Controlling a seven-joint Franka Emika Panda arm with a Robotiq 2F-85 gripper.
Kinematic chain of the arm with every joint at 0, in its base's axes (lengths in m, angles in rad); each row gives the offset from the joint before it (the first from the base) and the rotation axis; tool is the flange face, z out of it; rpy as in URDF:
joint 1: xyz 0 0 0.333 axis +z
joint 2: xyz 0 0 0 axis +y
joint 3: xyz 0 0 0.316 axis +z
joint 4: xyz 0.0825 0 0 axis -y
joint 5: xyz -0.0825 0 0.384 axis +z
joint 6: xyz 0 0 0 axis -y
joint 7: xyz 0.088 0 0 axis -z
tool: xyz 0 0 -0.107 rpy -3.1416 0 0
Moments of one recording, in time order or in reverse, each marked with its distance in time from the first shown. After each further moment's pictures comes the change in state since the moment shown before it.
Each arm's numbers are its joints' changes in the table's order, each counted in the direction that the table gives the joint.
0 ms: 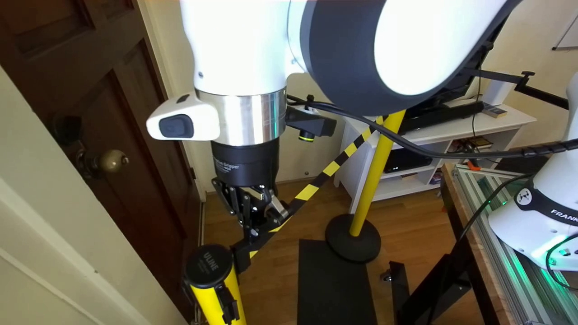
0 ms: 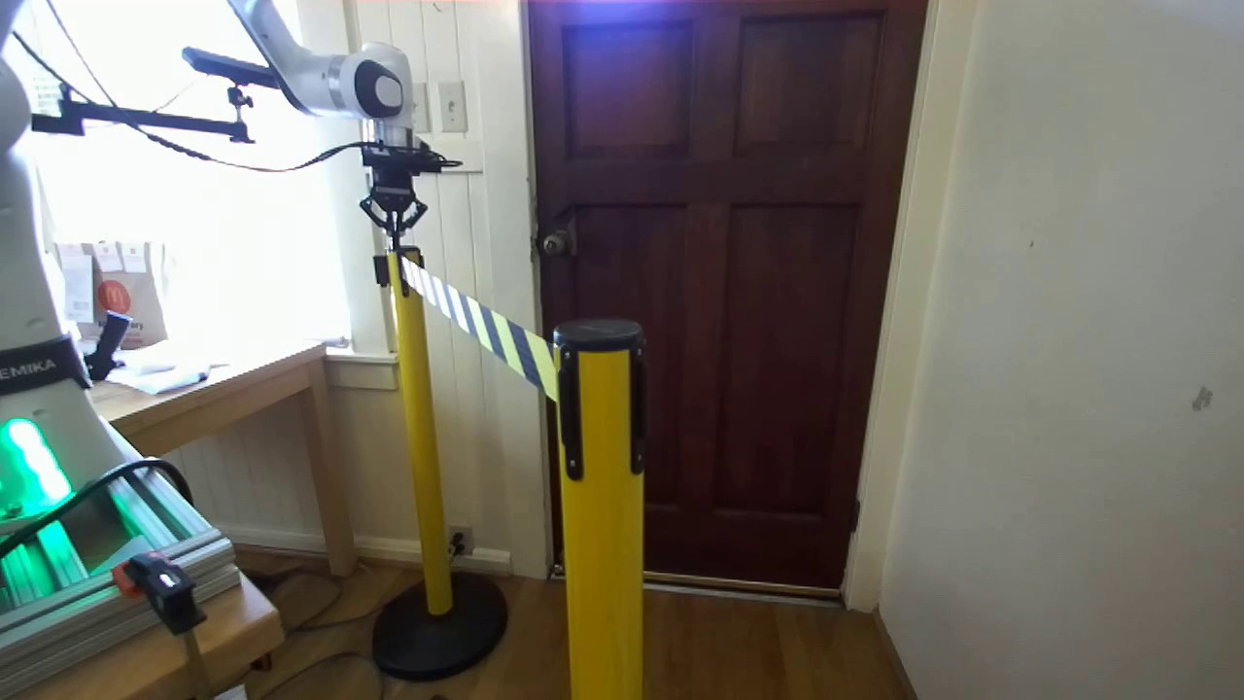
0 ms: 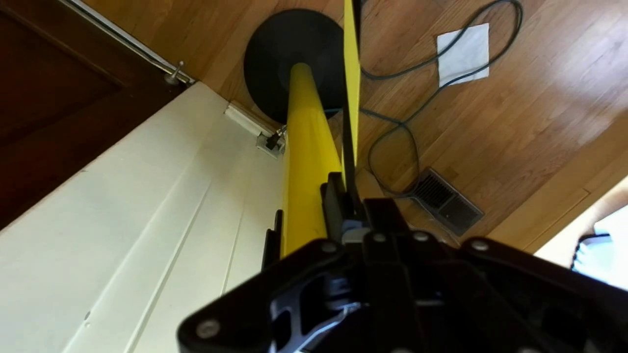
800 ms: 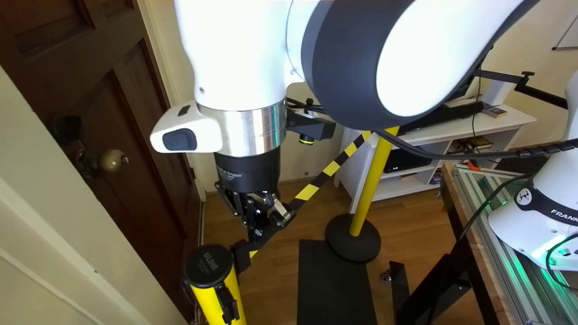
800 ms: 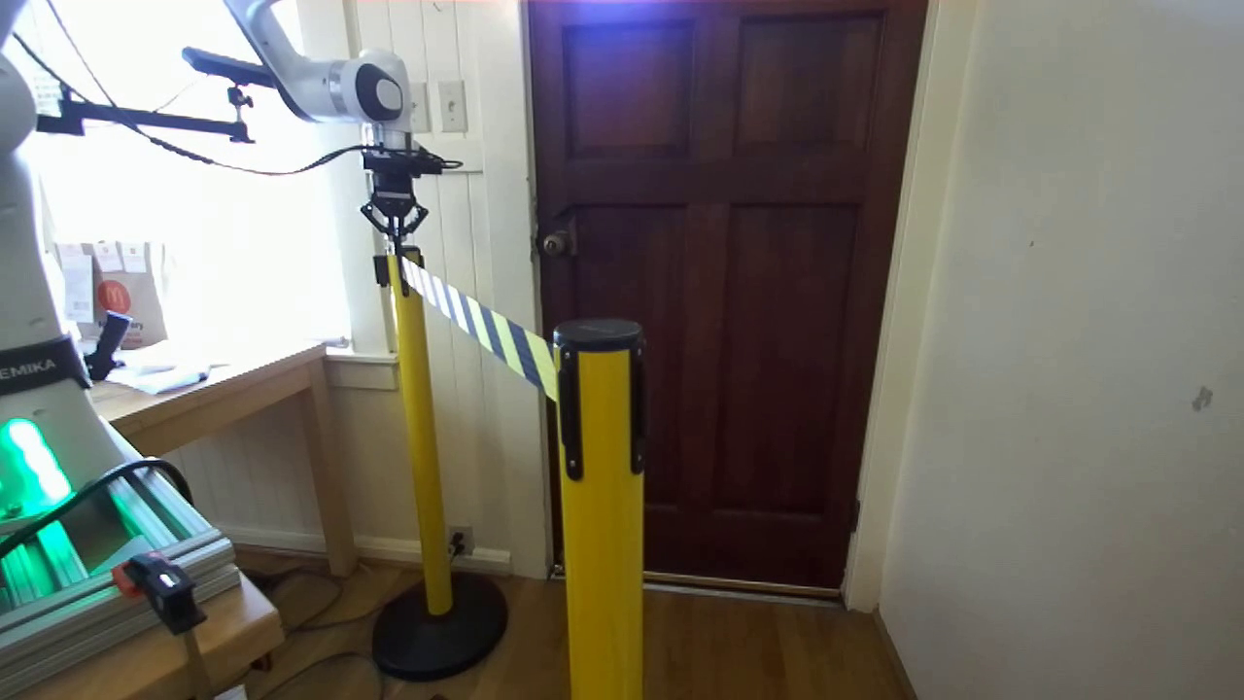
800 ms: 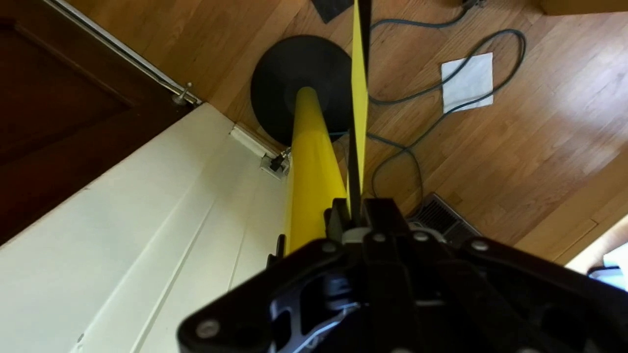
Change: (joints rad) arm 0.033 0.013 -0.029 0.007 -0.059 -0.024 0.019
